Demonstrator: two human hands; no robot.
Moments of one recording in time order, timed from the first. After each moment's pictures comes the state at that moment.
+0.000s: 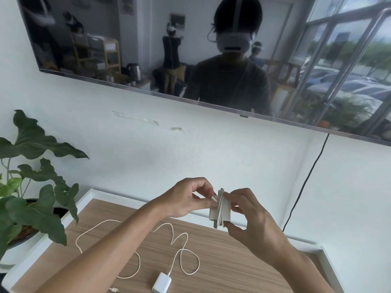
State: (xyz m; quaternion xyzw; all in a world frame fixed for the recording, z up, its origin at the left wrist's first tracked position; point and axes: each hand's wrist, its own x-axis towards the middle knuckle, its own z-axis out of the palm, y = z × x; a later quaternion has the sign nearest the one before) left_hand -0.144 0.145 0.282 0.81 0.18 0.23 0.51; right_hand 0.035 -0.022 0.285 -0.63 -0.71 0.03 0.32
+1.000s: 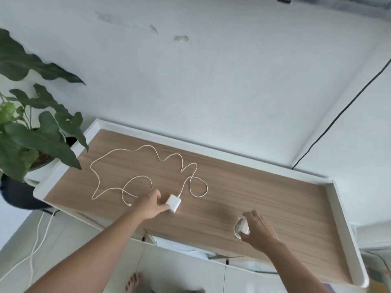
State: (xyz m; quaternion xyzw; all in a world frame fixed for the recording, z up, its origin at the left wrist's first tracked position) left_hand -0.238 0.112 -0.002 0.75 0.56 -0.11 0.33; right_hand 0.085 -0.108 0.010 -0.82 -0.53 0.24 -0.02
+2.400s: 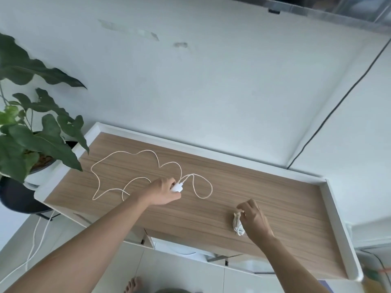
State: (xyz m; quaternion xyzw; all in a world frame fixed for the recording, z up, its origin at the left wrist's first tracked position) left_hand -0.204 0.122 0.059 0.81 0.46 -0.09 0.35; right_hand 0.083 -0.100 -0.003 -0.81 -0.56 0.10 0.17
